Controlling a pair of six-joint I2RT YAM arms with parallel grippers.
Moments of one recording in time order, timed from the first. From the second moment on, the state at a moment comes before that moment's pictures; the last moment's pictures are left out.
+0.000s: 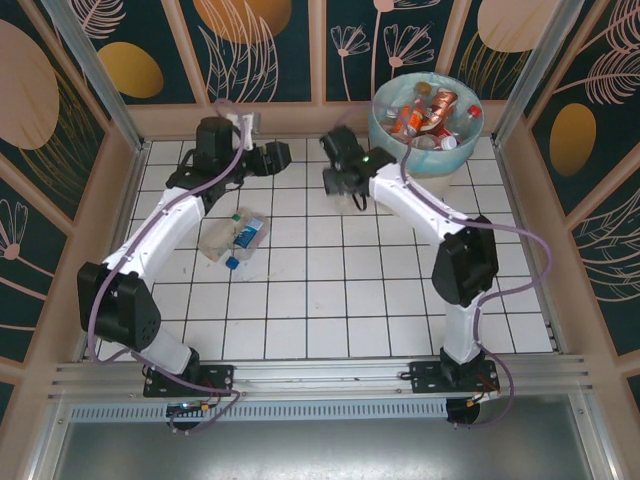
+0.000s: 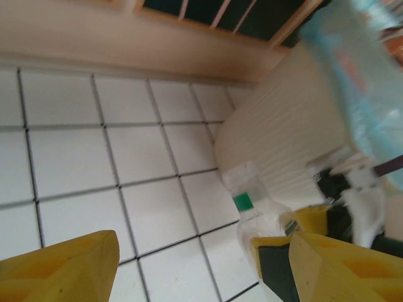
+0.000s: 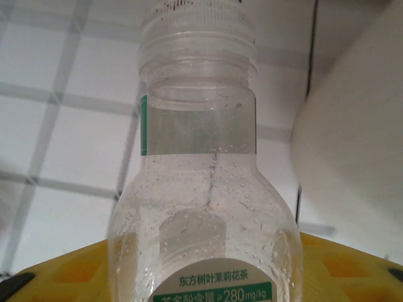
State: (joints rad) left arm -0.36 1.57 1.44 -0.27 0.36 -0.41; right arm 0.65 1.93 1.91 -0.85 0.30 0.30
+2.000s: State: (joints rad) left arm -0.62 1.68 1.63 -0.22 0.27 -0.29; right arm 0.25 1.99 1.98 -0.48 0.13 0.31
